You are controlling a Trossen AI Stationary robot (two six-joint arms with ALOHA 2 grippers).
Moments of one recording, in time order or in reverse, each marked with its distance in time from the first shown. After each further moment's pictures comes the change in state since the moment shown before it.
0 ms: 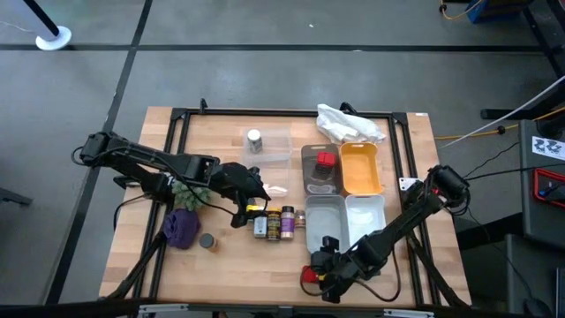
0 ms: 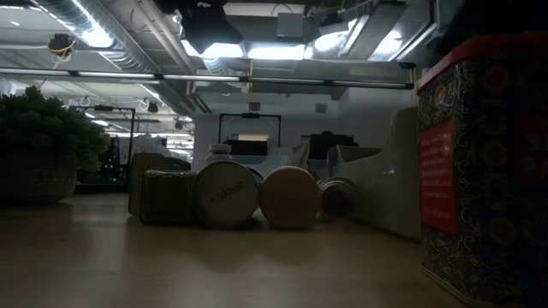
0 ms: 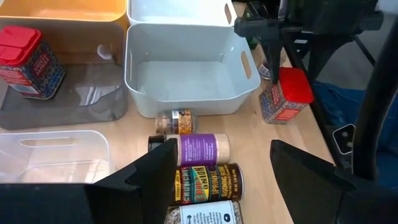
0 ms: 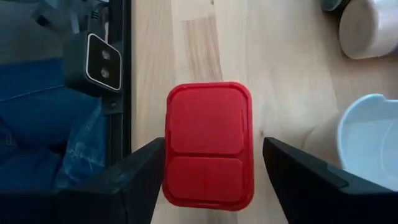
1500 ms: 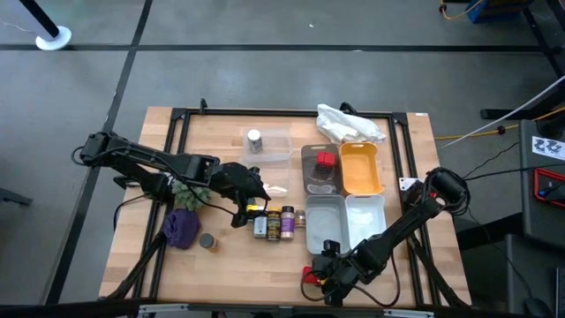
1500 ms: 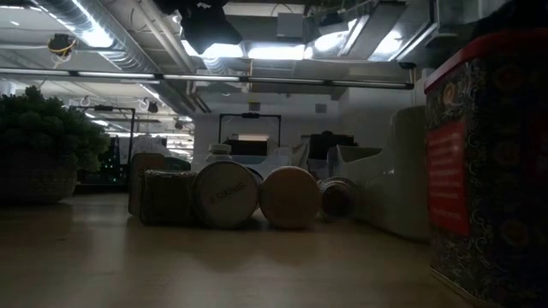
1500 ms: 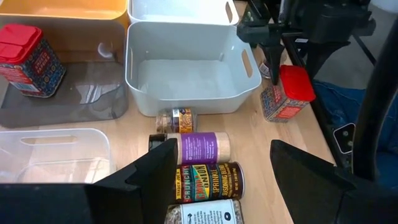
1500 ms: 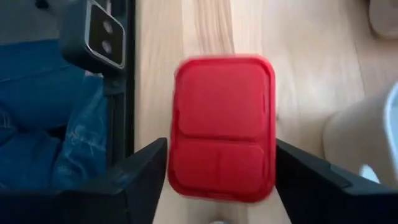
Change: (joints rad) left arm 0.000 0.000 0.000 -0.002 0.000 -0.001; right arm 0.026 0.037 -0.001 0.004 -0.025 -0.005
